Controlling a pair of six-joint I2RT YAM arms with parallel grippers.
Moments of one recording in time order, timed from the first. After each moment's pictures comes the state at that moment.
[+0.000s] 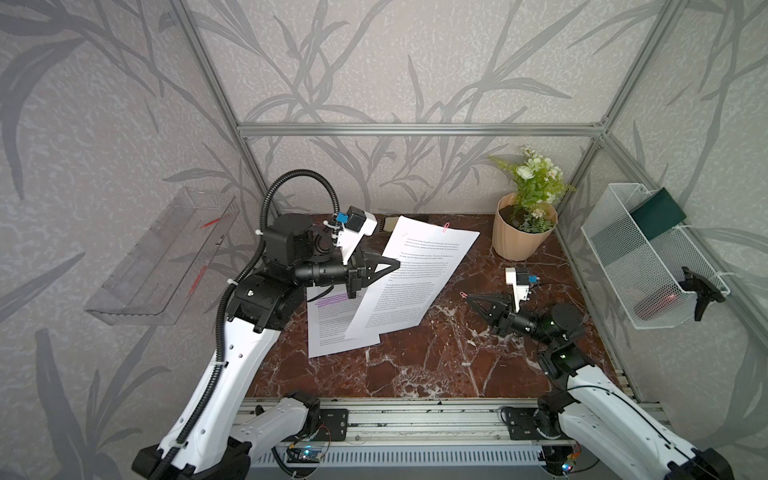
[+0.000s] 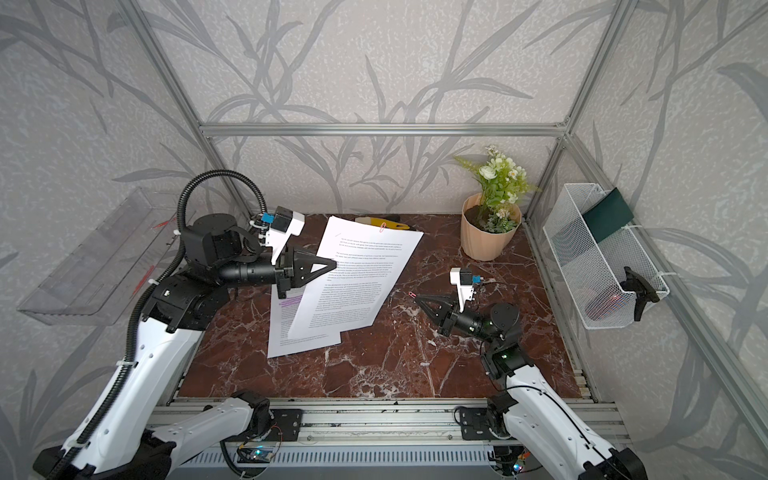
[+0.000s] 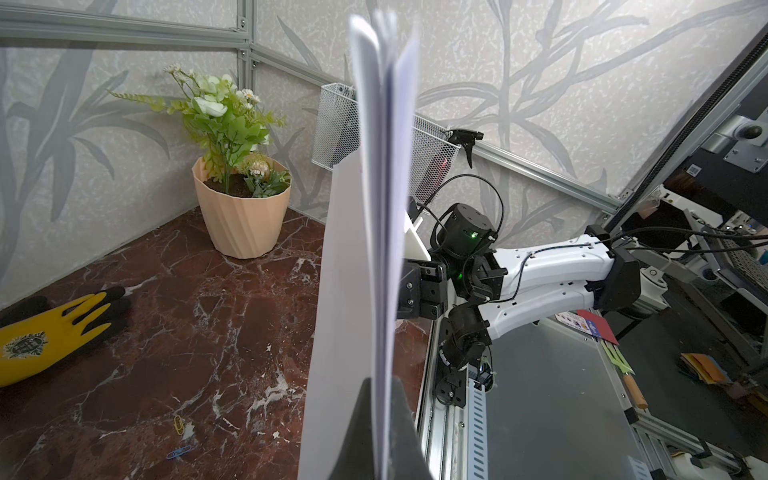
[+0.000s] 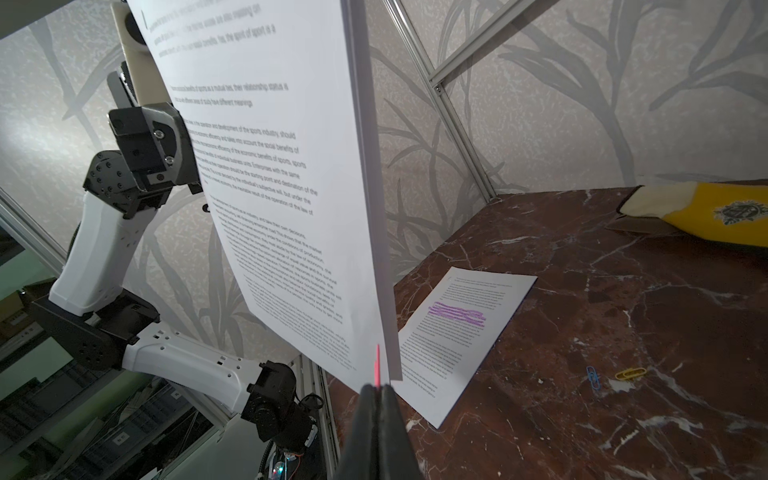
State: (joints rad) left arm -0.35 1.06 1.42 -0.65 0.96 -0.04; right arm 0.35 0.76 0.33 0.57 -0.77 0.68
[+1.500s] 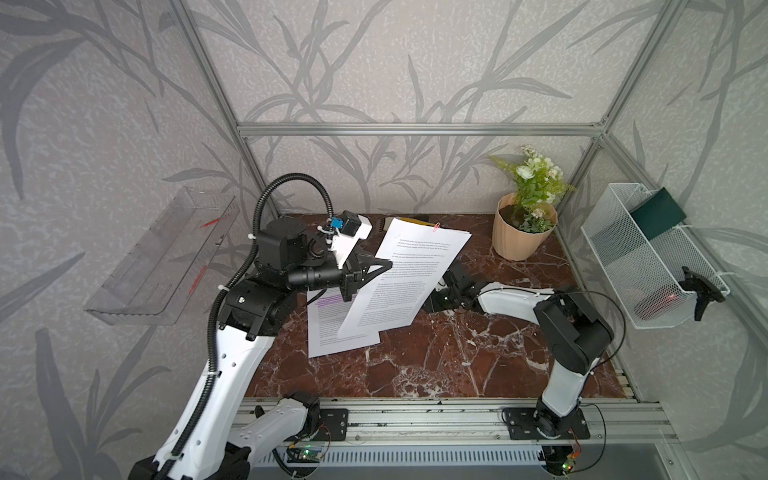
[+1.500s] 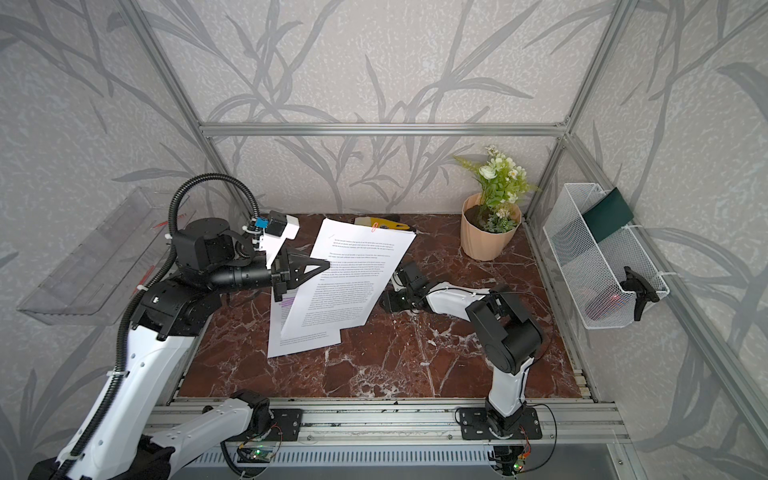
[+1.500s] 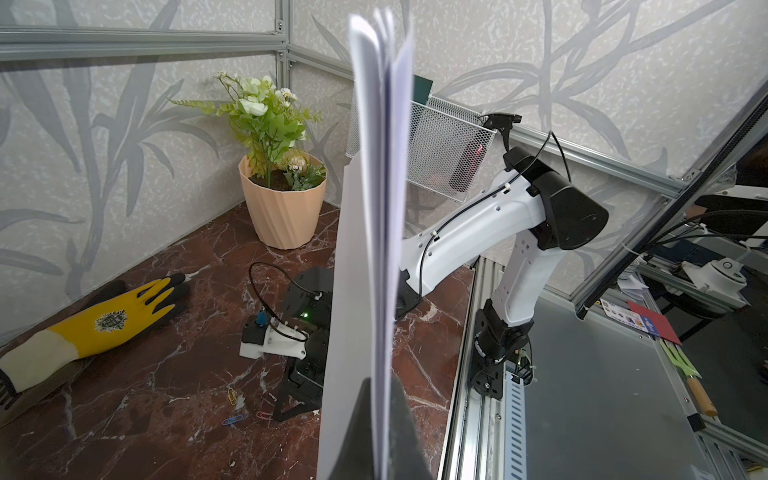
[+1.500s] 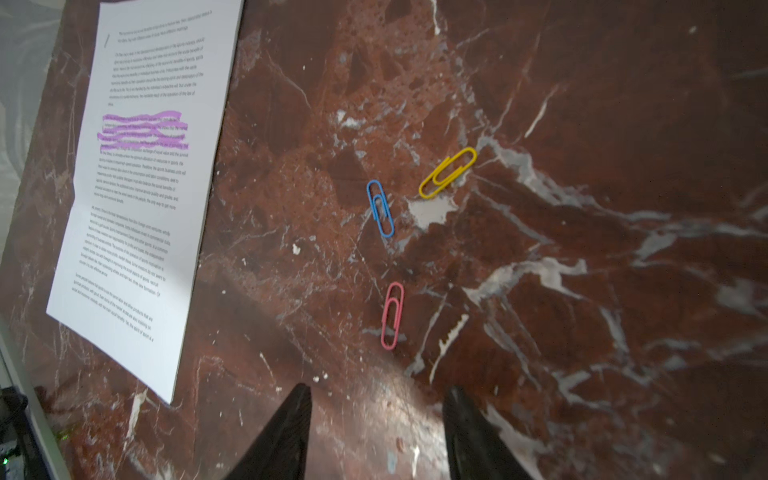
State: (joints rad) left arm -0.33 1.03 1.43 -0.73 0.88 0.06; right arm 0.62 1.81 1.03 -0.16 -0.28 0.39
